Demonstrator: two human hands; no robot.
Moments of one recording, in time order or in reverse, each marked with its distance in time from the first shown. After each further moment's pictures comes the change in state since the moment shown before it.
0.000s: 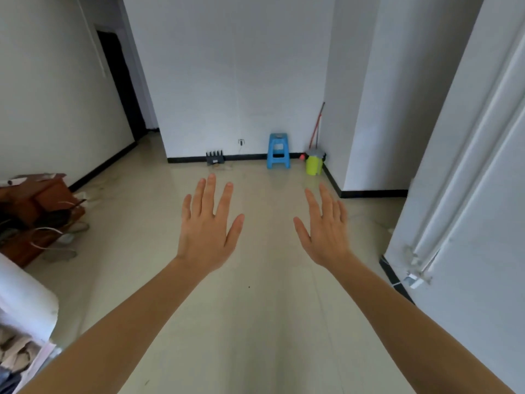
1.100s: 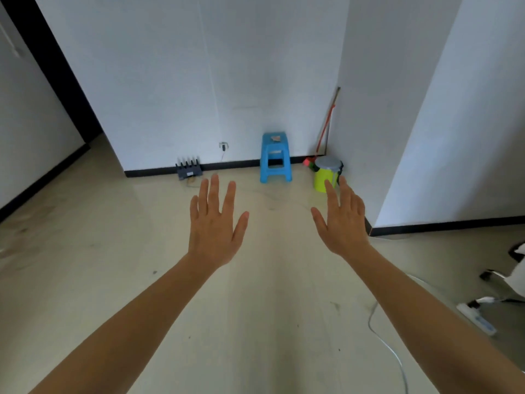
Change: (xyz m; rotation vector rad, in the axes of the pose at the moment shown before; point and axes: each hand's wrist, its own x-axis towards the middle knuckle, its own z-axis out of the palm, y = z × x) left_hand 0.803 -0.207 0.692 -0.081 -0.080 0.018; right_hand 0.862 0.305 0.528 0.015 -0.088 0.163
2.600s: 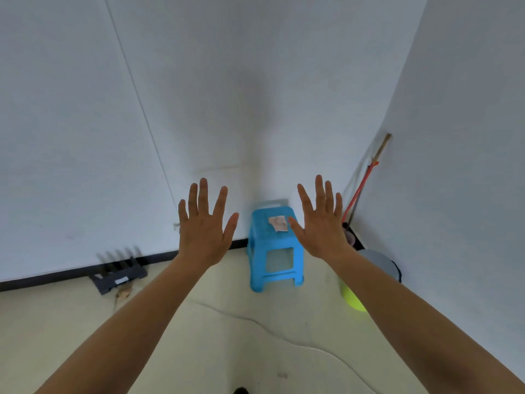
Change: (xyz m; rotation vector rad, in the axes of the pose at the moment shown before) left_hand 1.095 -0.407 0.756 -0.036 -0.129 -0.035; right_hand 1.217 0.114 0.597 -0.180 -0.056 -0.027
